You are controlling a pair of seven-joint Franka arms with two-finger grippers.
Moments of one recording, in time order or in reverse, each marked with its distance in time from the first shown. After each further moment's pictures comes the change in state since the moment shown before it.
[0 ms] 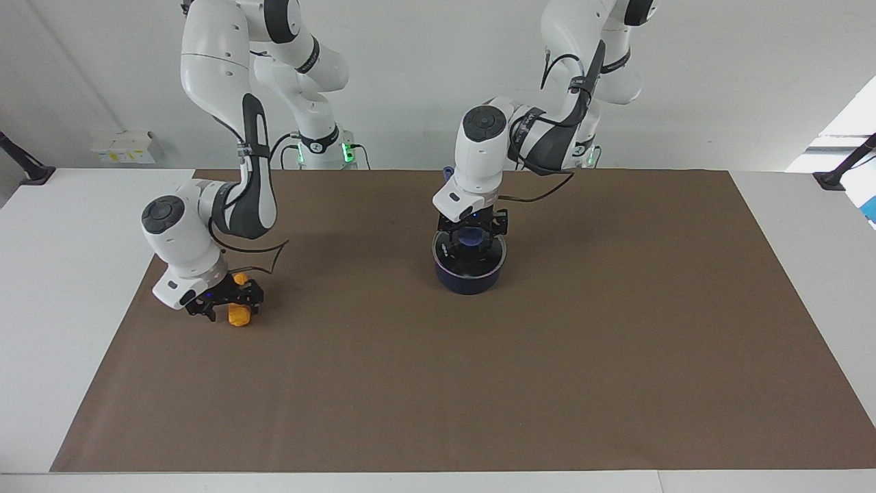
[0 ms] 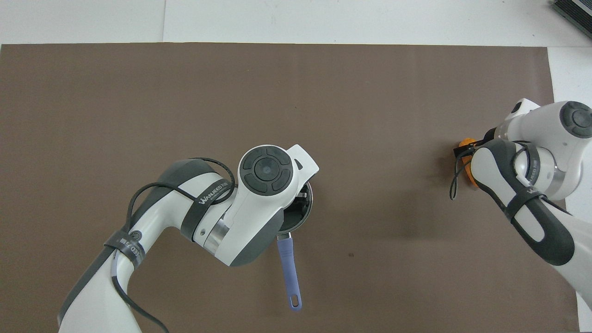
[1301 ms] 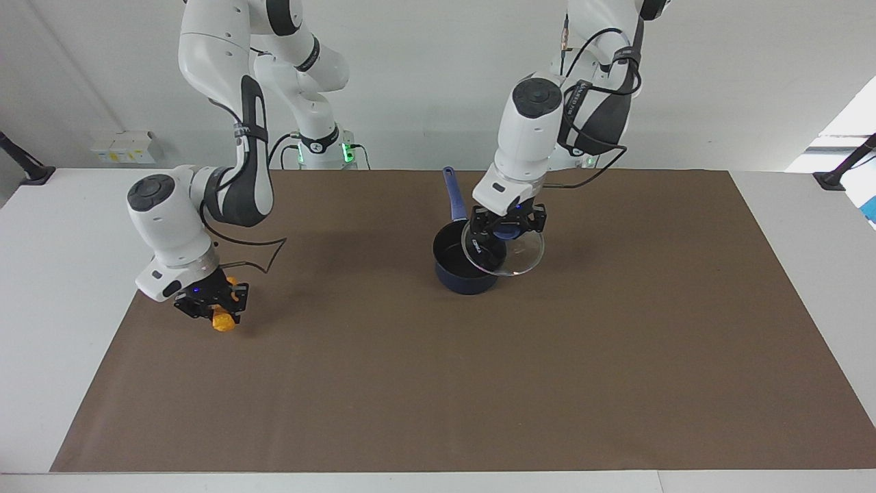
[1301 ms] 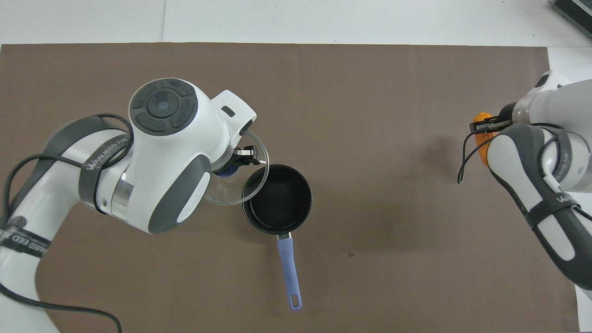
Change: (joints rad) left arm 0.185 -0.065 0.032 0.136 0.003 -0.172 0.052; right arm 0.039 -0.140 0.012 0.096 0.005 -0.125 0.090
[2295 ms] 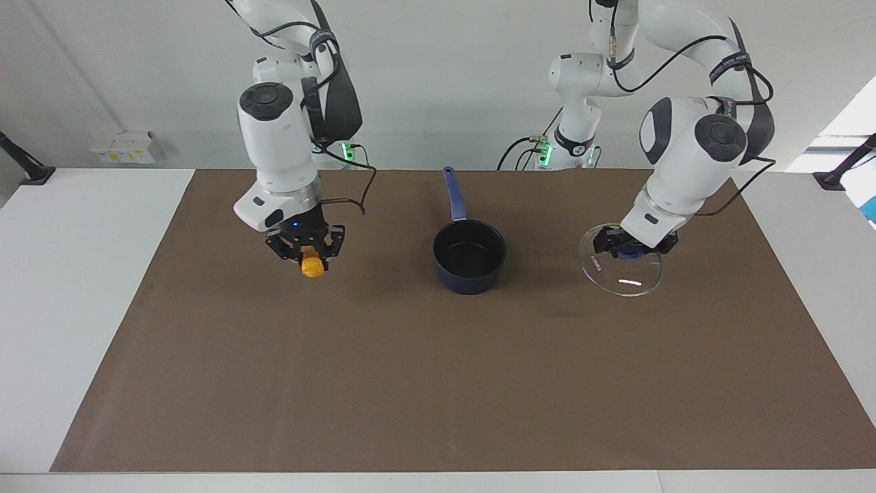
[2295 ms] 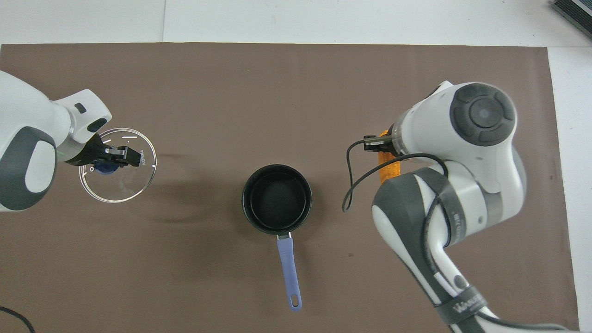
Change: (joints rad) left arm 0.422 -0.091 0.004 -0.258 0.000 0.095 0.562; right arm 0.481 -0.113 0.013 0.048 -0.100 -0.212 0.714
